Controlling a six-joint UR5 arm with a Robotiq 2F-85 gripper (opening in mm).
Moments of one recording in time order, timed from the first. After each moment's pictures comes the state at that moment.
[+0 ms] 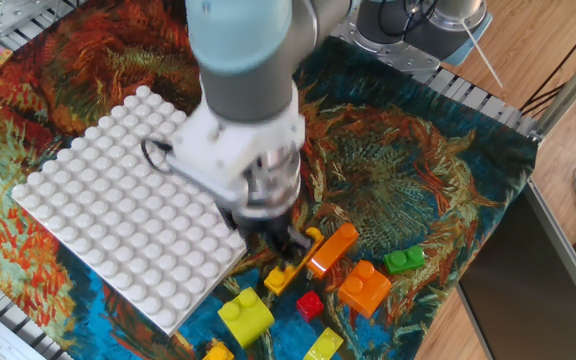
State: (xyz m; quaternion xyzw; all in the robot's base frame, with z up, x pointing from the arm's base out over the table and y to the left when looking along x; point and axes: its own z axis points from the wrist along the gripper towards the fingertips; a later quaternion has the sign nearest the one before) arm 0.614 0.183 0.121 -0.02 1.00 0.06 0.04
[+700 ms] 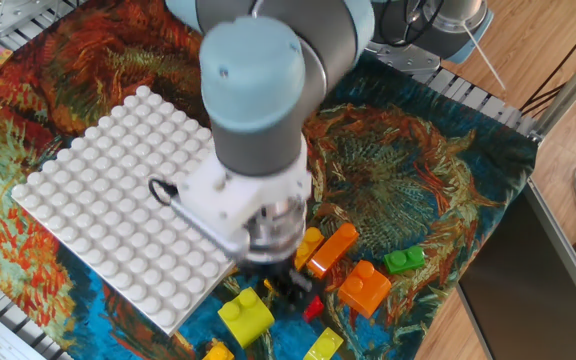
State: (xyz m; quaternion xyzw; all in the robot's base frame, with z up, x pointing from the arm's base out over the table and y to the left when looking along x) arm 0.644 0.210 0.106 0.02 1.00 0.06 0.05
